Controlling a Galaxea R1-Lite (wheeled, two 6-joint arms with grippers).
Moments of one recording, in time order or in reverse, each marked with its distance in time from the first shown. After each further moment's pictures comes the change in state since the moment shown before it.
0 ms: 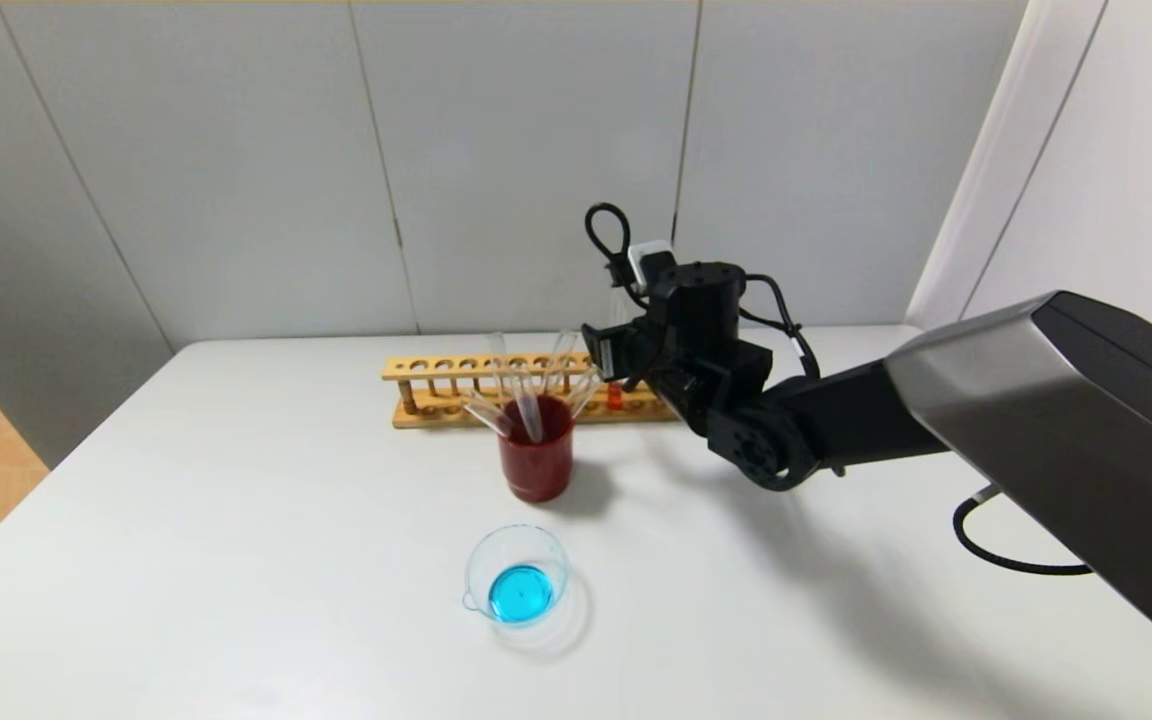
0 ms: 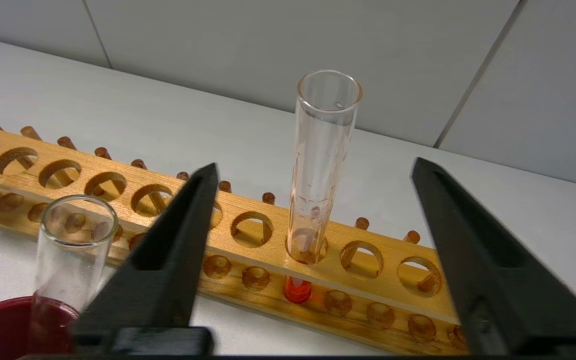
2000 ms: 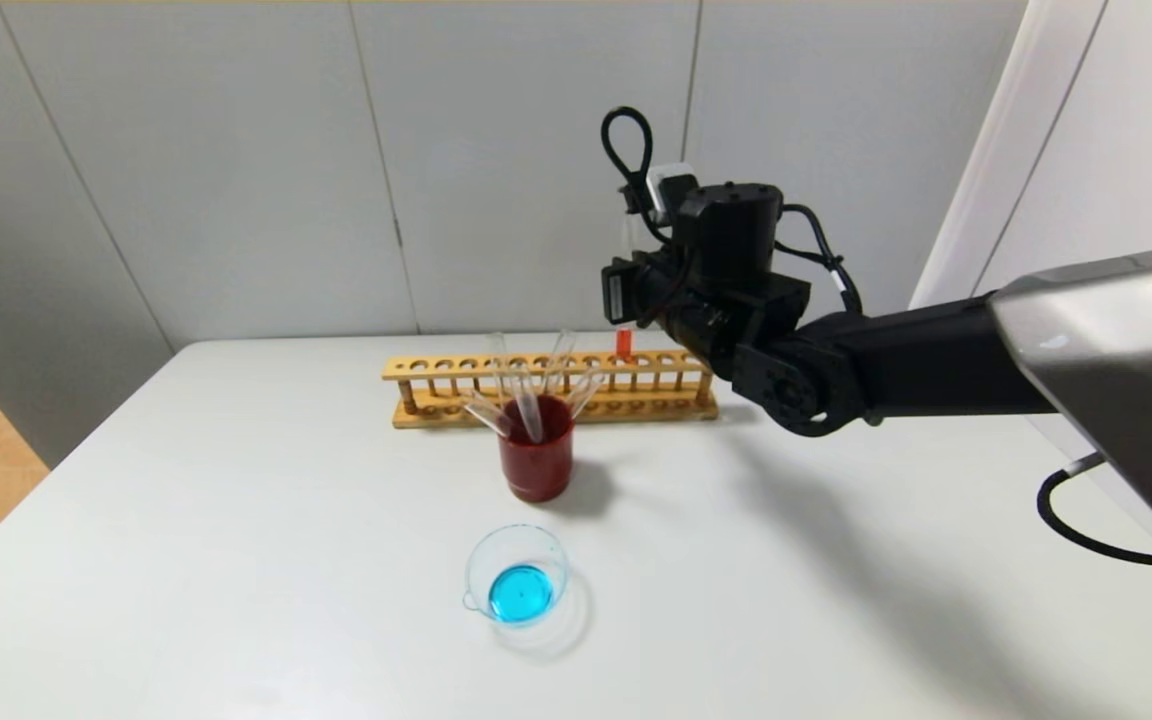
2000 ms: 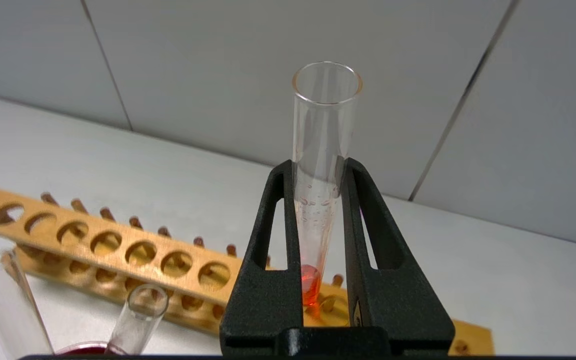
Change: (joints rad) left arm 0.000 0.000 0.000 0.000 0.000 0.000; right arm -0.005 -0.105 -0.100 0.121 0.002 -0.013
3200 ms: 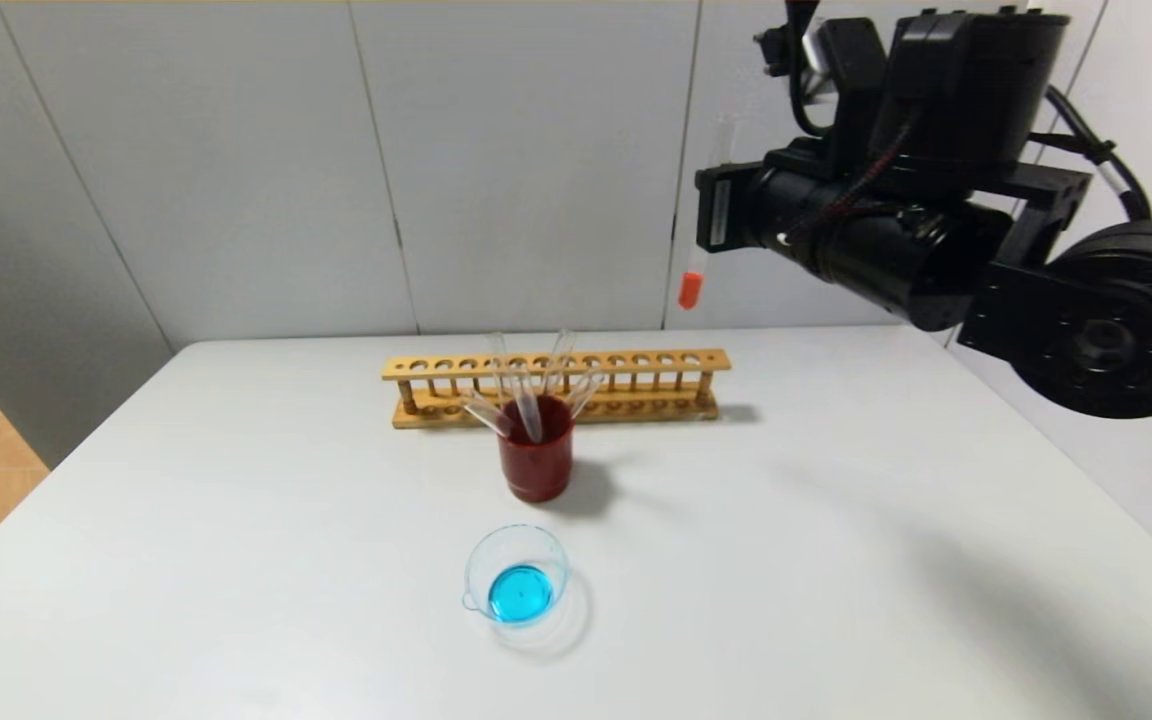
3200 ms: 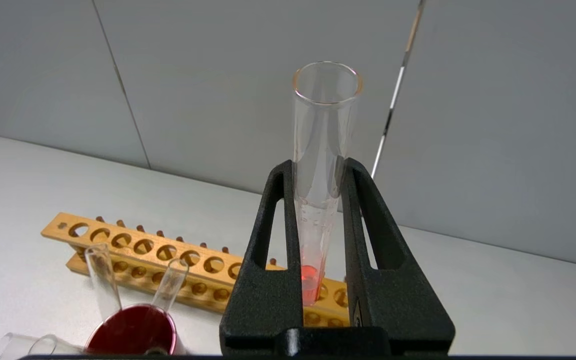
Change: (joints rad) left arm 0.000 0.000 0.000 0.000 0.000 0.000; right arm 0.011 -0.393 0.217 0.103 -0.021 -0.003
